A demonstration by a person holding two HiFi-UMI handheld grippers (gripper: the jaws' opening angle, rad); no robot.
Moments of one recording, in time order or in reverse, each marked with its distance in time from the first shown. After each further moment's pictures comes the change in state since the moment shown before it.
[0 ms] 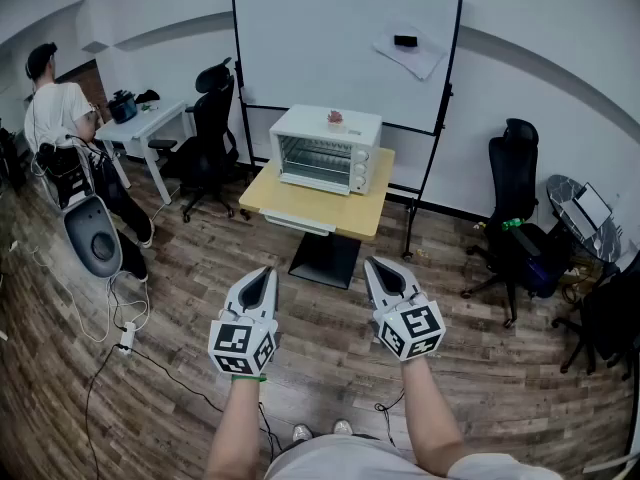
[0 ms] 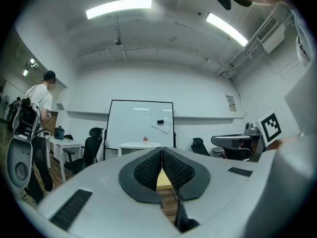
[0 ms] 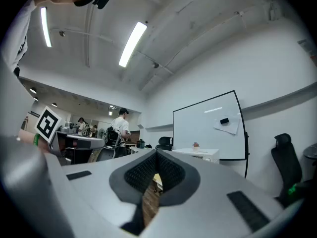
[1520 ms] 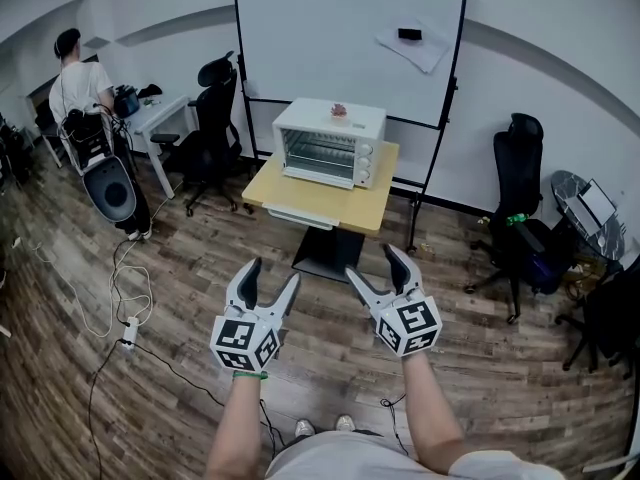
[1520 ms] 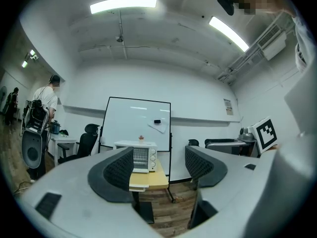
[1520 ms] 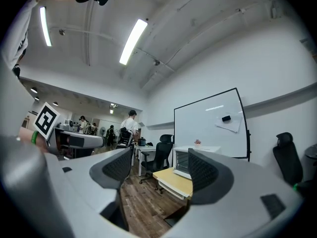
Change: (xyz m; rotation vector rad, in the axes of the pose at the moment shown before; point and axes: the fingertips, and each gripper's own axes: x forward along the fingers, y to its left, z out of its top) left arm 0.002 -0.007 -0.006 -0.044 0.000 -0.046; right arm 0.009 0.008 -0.012 -0.001 0.025 0.013
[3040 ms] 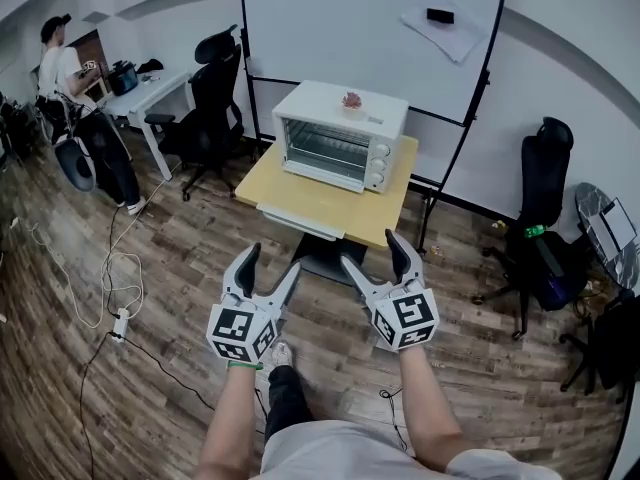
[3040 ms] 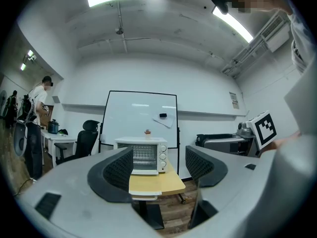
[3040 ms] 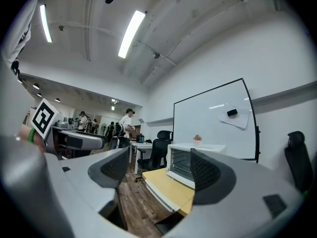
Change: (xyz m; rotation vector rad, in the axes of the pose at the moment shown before) left arm 0.129 0.068 -0.044 0.027 0.033 0.027; right arm 0.131 -0.078 -0.044 -0.030 0.024 0.029
